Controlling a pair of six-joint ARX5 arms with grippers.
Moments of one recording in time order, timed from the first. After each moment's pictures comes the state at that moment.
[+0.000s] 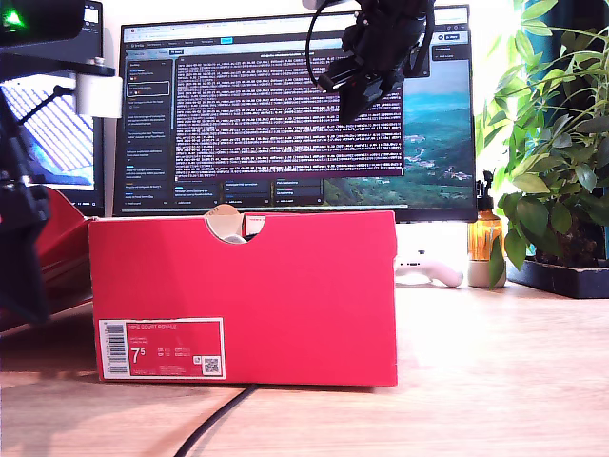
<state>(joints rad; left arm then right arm) -0.64 1.16 0.67 -0.61 -0.14 0.40 0.49 1.85 1.71 -0.42 0.10 -0.55</state>
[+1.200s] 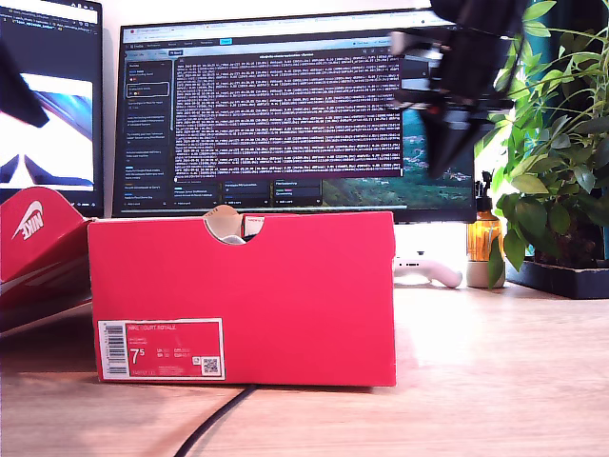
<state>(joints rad) -0.52 0.73 0.67 -0.44 0.05 0.18 0.14 1.78 1.65 -0.75 -0.04 -0.18</state>
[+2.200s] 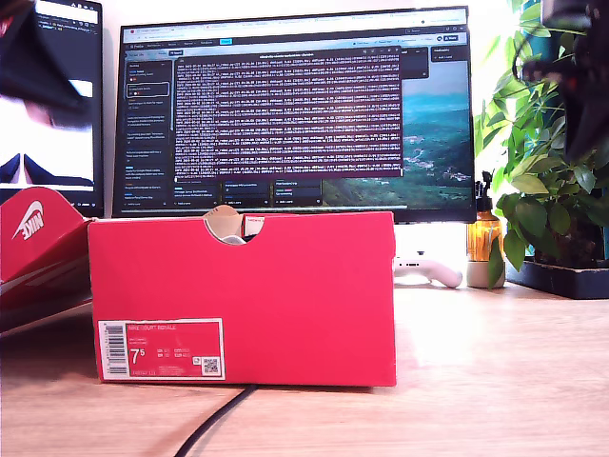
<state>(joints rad) -0.18 0.94 0.67 -0.15 0.39 0.11 0.00 1.47 1.21 -0.59 -0.09 -0.05</state>
